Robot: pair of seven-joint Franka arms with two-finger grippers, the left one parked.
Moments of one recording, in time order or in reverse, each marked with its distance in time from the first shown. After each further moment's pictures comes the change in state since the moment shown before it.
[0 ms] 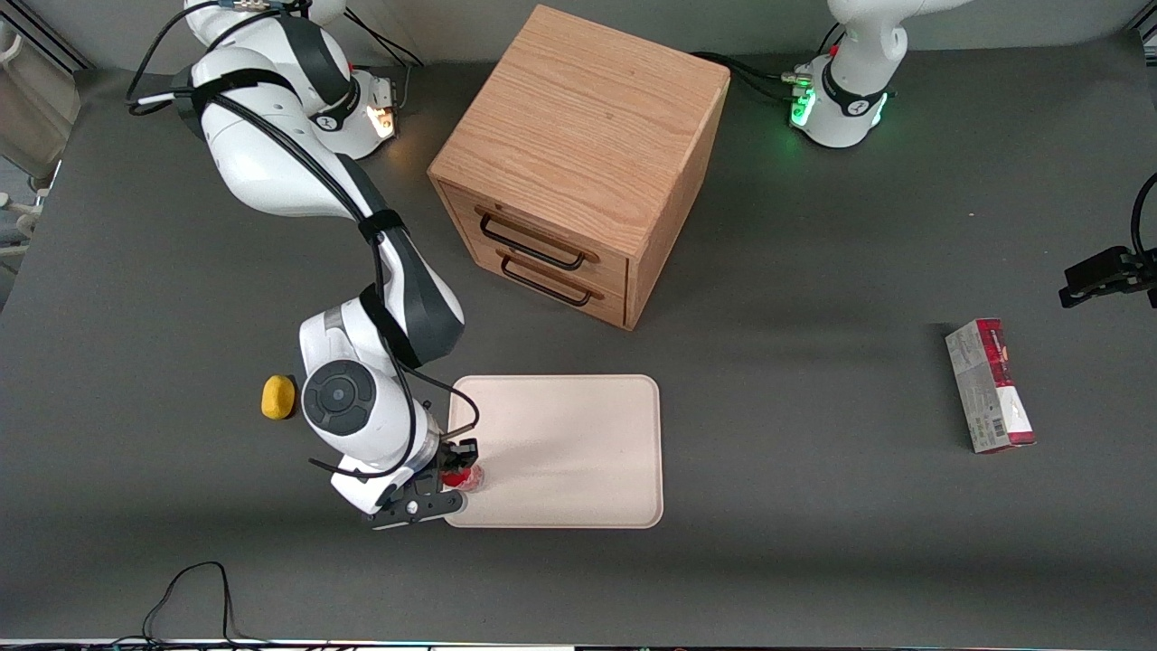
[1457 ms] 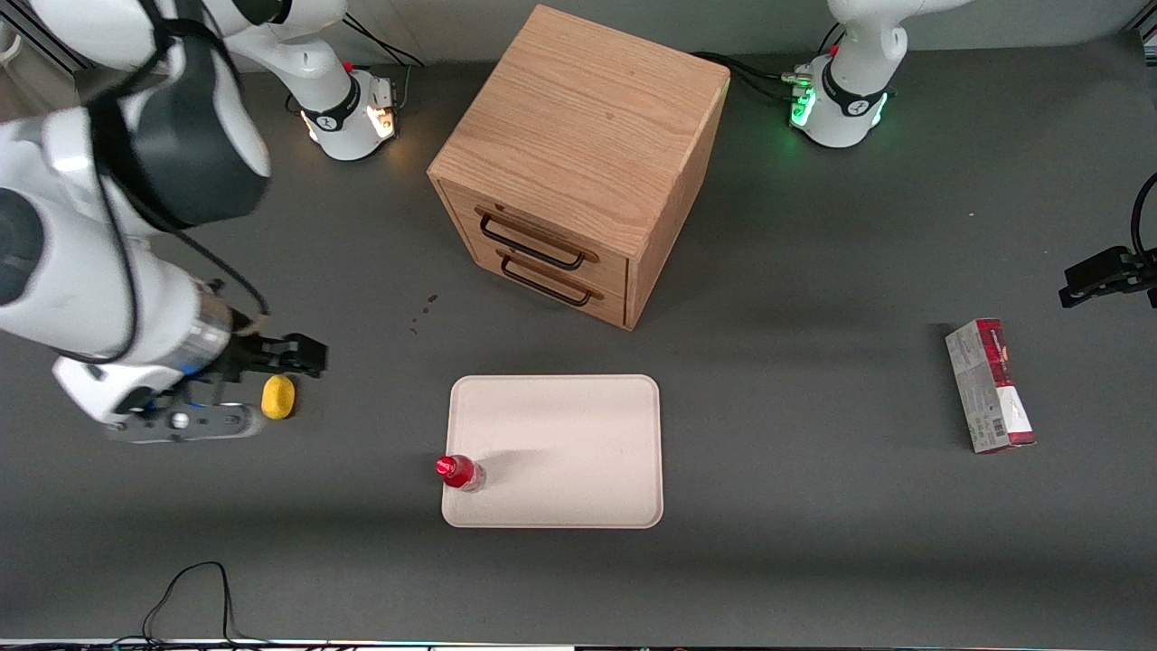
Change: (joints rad) arm -0.151 -0.414 -0.012 -0.021 -0.001 -0.557 -0.028
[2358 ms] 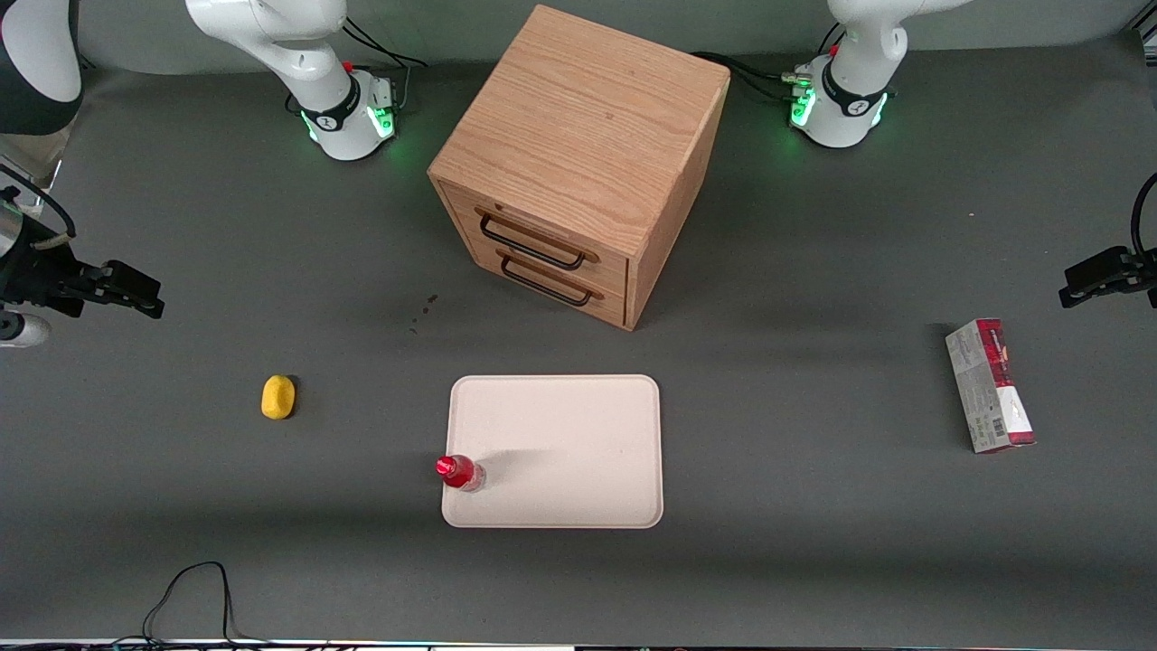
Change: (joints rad) arm -0.223 -0.461 -0.032 -0.620 0.002 0.253 -0.185
